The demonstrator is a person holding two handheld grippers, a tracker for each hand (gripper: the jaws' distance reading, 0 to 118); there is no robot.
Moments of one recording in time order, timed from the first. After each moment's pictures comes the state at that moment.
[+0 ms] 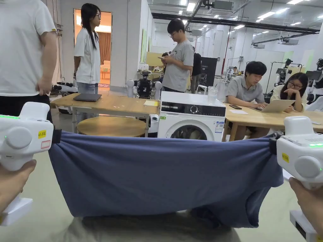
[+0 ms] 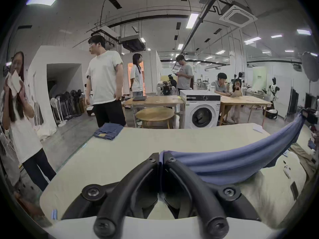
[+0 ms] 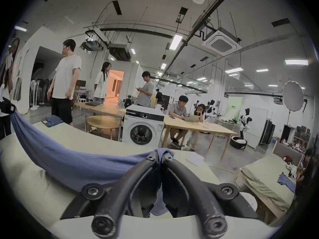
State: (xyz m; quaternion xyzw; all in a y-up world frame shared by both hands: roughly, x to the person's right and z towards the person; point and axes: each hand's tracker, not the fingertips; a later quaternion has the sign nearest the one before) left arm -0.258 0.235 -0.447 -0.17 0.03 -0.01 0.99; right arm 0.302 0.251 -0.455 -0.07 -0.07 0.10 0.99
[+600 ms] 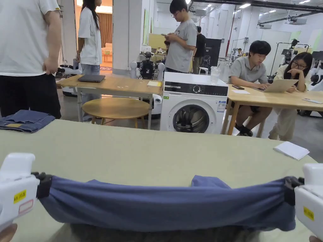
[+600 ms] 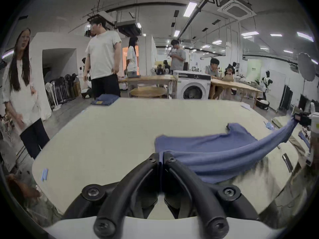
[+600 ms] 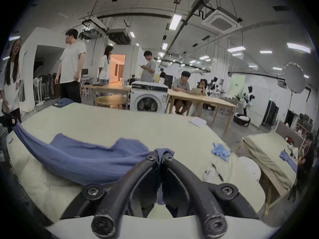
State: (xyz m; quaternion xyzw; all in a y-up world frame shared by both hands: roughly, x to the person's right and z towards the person) left arm -0.260 0.110 -0.293 -0.25 0.00 0.01 0.97; right arm 0.308 0.130 -0.311 -0.18 -0.06 0.06 0.98
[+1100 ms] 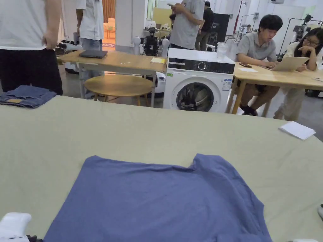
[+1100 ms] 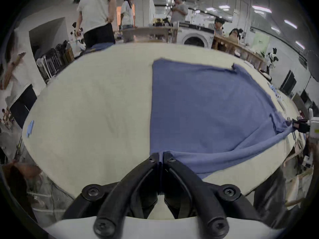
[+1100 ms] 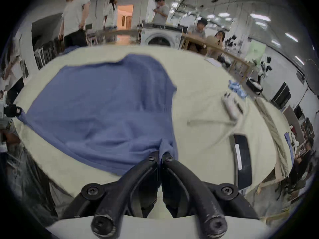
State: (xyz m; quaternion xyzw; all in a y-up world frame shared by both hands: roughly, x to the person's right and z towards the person) left arm -0.261 -0.020 -0.258 -0.45 -0.01 0.02 0.89; right arm 0.319 -0.018 -0.260 -0.44 -0.02 0.07 0.89
